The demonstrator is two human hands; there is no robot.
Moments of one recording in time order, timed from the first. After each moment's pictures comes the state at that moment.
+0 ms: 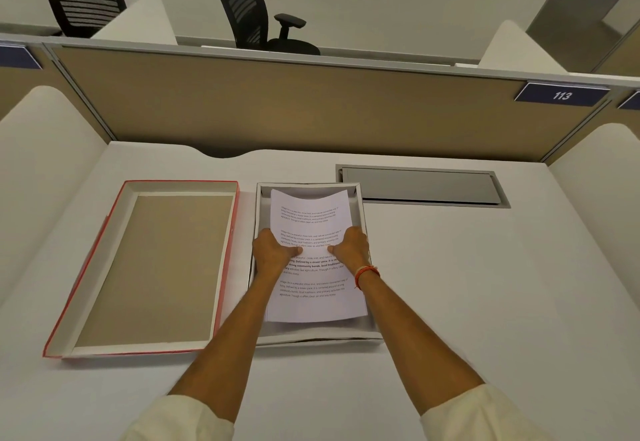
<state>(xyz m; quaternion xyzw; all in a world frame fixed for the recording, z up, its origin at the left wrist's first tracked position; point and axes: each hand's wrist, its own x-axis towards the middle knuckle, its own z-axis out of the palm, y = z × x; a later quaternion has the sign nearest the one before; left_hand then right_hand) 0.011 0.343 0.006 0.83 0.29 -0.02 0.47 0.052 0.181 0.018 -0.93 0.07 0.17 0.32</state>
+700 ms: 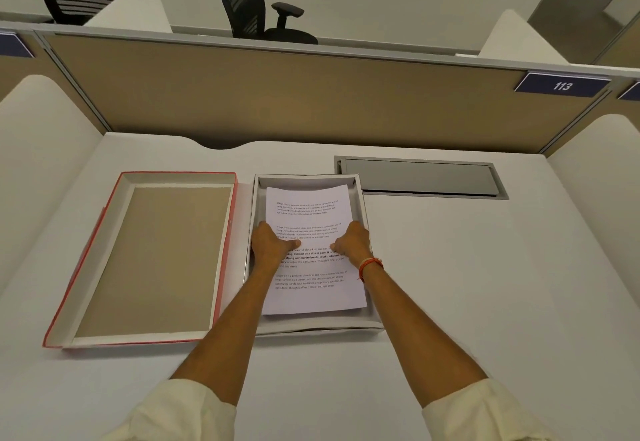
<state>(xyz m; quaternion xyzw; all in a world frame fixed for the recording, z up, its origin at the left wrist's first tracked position) 0.008 0.345 0.002 0.83 0.29 -0.03 0.49 0.053 0.175 0.017 -0.92 0.09 0.22 0.33</state>
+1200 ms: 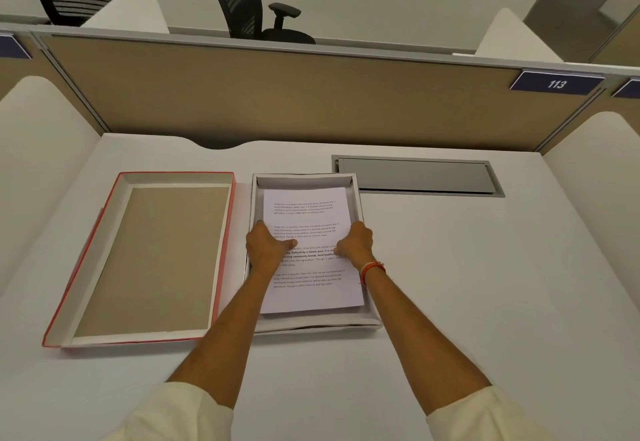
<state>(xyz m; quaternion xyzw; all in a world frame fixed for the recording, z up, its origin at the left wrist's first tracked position) 0.000 0.343 0.006 0.85 0.30 -0.01 0.44 0.044 0.169 0.024 -0.92 0.13 0.20 0.32</state>
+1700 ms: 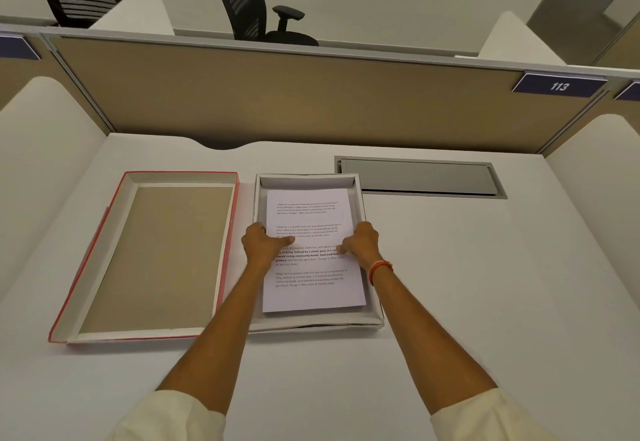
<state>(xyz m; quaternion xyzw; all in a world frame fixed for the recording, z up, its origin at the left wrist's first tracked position) -0.001 0.357 0.010 0.80 0.34 -0.02 0.49 0.043 0.158 0.028 -0.88 0.15 0.21 0.40</state>
